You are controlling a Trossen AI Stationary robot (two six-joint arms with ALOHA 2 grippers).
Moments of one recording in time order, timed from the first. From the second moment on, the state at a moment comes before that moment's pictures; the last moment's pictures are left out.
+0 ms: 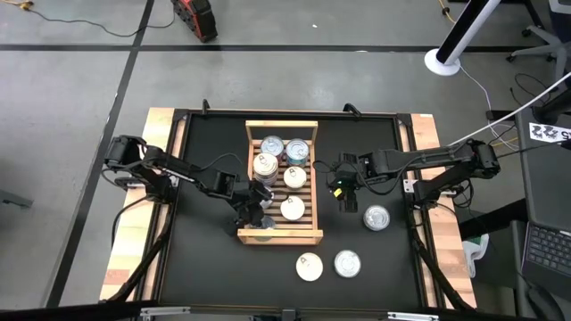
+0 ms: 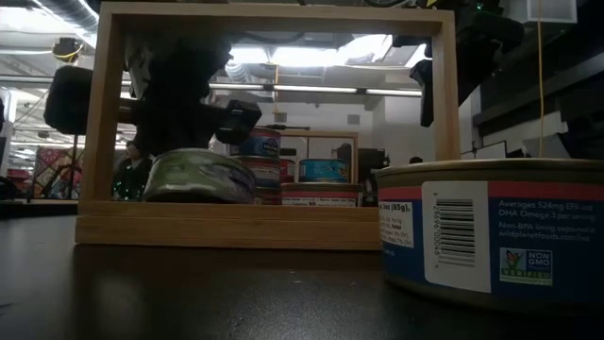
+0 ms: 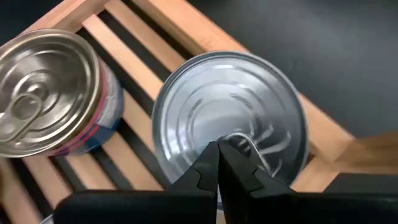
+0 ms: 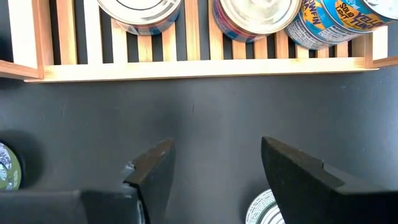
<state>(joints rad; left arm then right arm) -0.09 1.59 0.80 -0.21 0.25 0.59 0.06 1.44 1.18 -0.97 0.12 0.04</state>
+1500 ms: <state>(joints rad) -0.13 1.49 0.79 -0.15 0.32 0.49 0.06 1.44 1.18 -0.97 0.12 0.04</state>
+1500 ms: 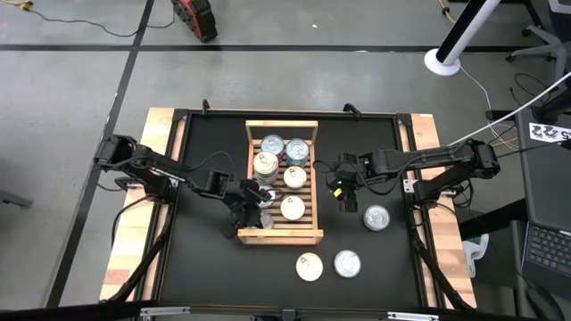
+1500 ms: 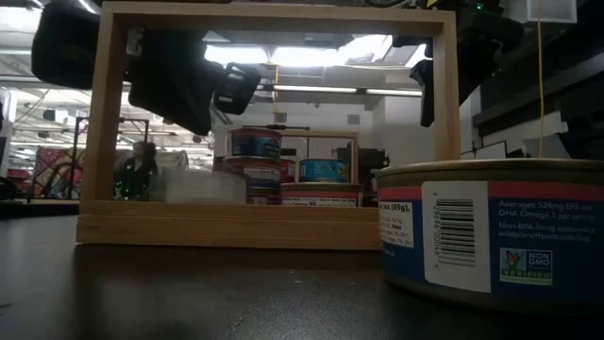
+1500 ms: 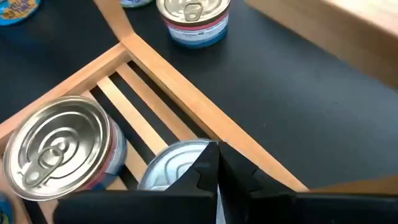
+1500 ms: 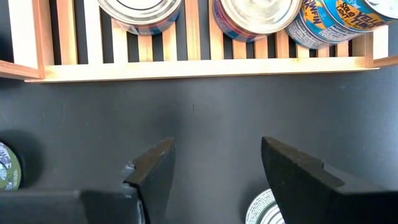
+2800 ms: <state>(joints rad) -0.04 1.21 0.80 -0.22 0.13 0.31 0.22 1.22 1.08 -1.22 0.27 0.28</state>
